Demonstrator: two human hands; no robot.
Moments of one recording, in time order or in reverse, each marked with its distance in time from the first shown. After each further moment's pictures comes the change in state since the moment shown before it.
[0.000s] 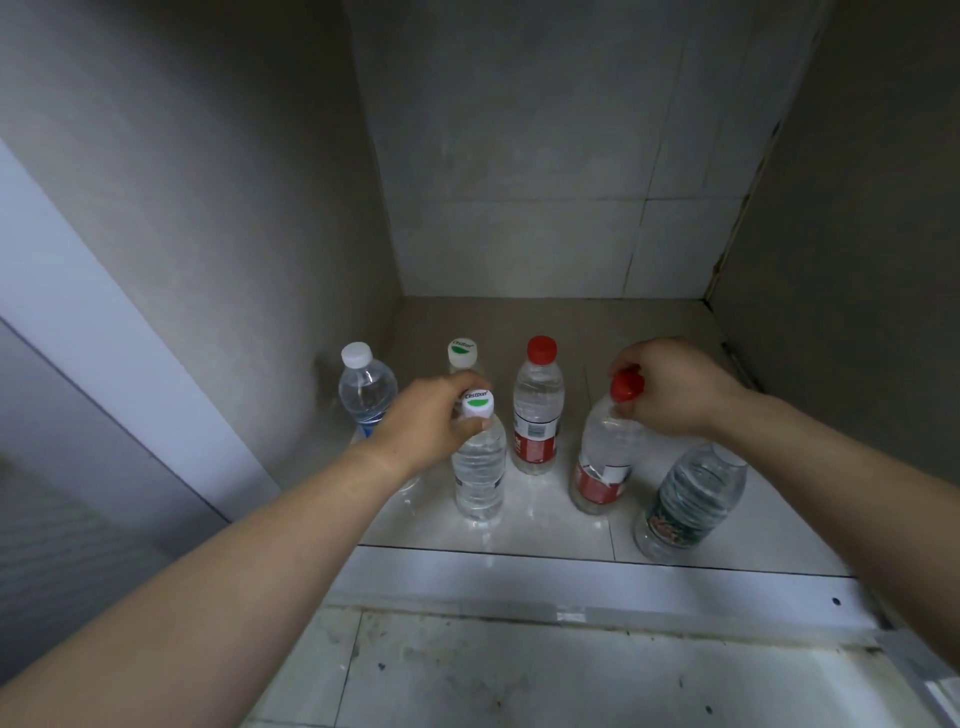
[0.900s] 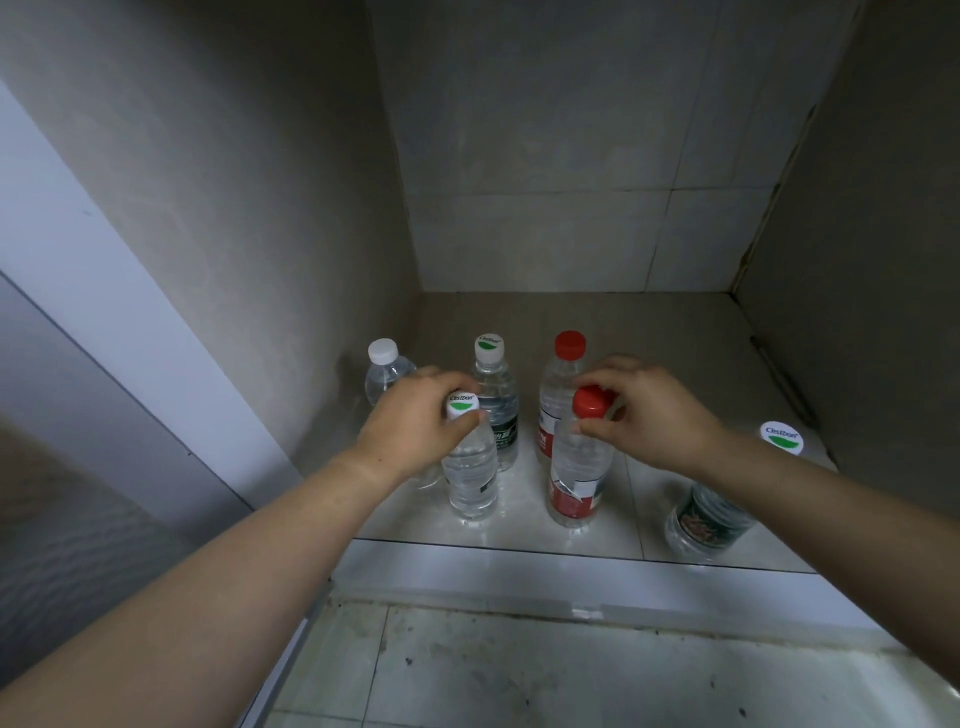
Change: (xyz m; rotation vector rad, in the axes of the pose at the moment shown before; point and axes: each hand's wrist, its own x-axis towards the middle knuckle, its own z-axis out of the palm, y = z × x) left_hand -0.018 -0.024 -0.017 0.078 0.138 0.020; right_hand -0.008 -0.033 0.037 0.232 0.129 -0.251
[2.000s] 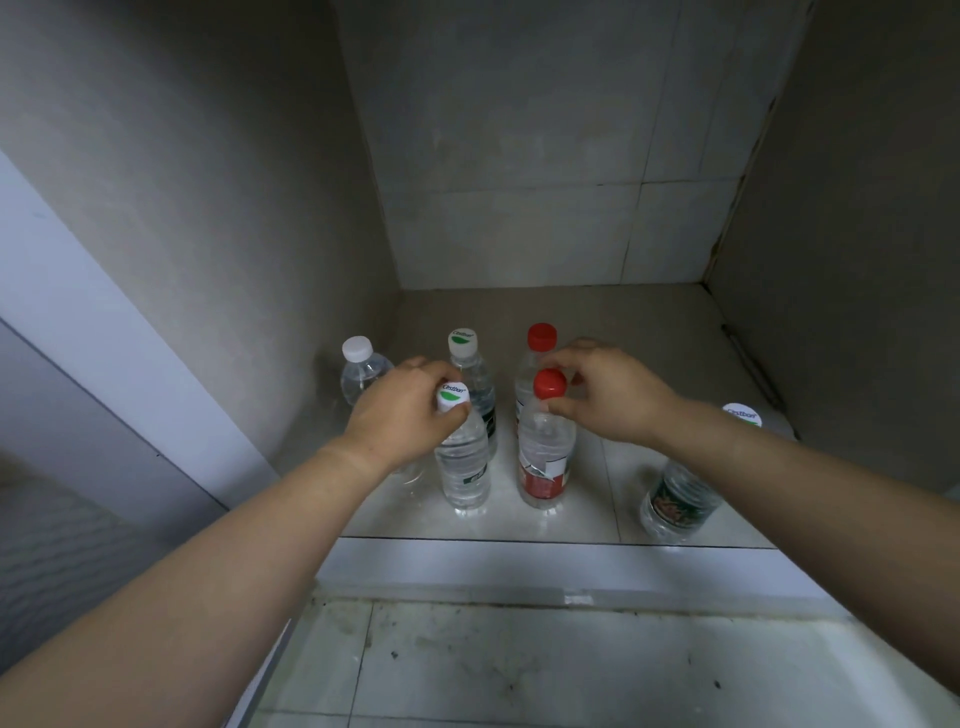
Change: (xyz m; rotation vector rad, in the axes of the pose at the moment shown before) left_hand 0.004 0.019 -0.002 0.094 -0.062 -0.048; right_hand 0.010 -0.005 -0.004 -0.023 -0.049 0.048
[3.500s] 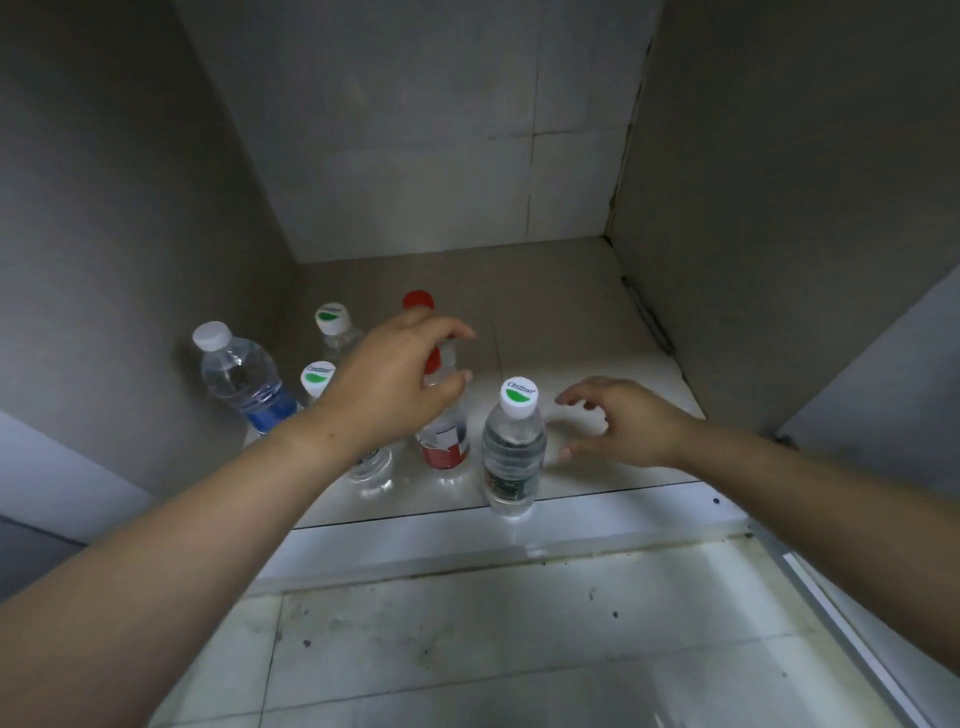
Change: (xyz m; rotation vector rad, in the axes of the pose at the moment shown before) left_hand 0.015 0.102 0.020 -0.083 -0.021 0.315; right_hand -0.096 0.114 -0.007 0.041 -0.261 0.270
